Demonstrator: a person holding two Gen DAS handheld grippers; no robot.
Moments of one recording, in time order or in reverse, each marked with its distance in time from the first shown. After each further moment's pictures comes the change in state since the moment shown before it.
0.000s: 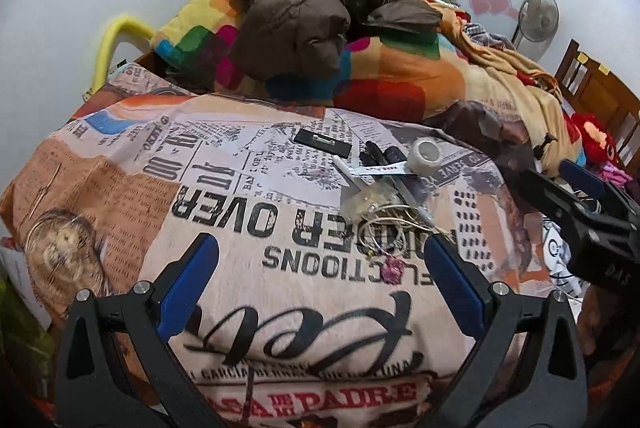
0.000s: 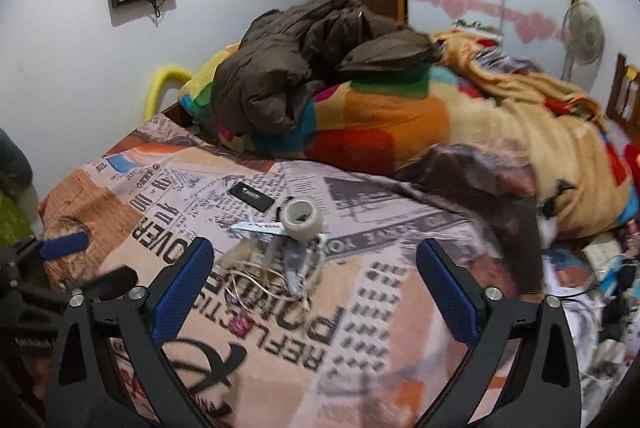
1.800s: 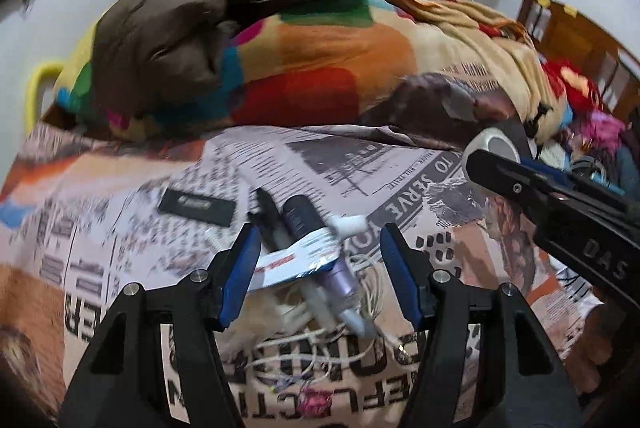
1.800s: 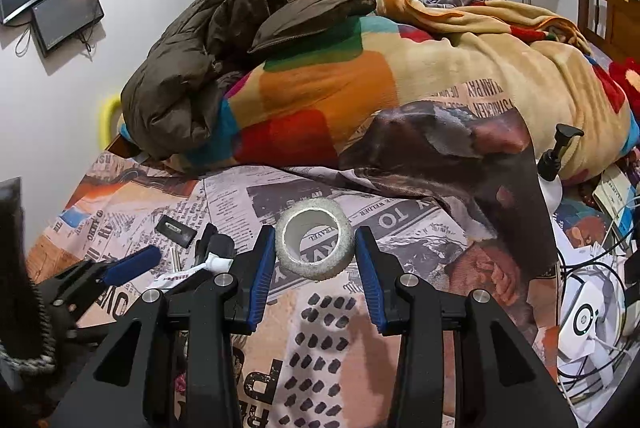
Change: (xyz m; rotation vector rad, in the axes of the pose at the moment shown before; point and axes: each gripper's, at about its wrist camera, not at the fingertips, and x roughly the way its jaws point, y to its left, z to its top) left arm 0.121 -0.103 0.053 0.233 0.058 -0.105; right arm 0.056 -0.081 0.016 0.247 0.080 -0.063
